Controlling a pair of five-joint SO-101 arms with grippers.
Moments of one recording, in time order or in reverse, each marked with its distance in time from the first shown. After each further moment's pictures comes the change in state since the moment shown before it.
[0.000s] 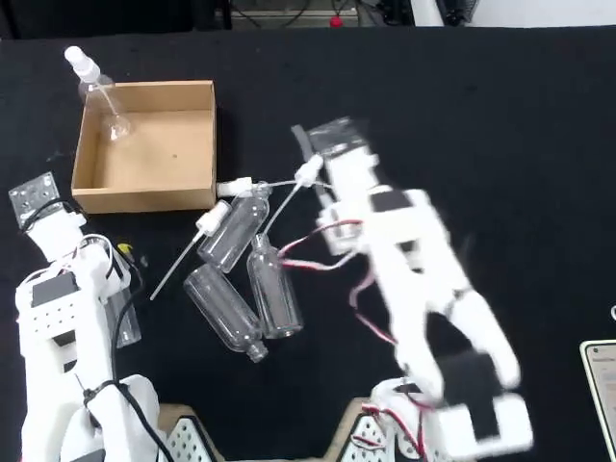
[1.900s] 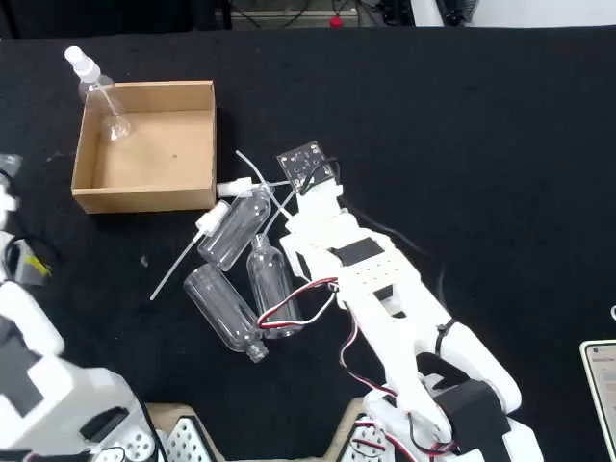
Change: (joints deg) left arm -22.2 40.0 -47.4 24.2 -54.2; right arm -16.4 -5.5 16.9 -23.6 -13.8
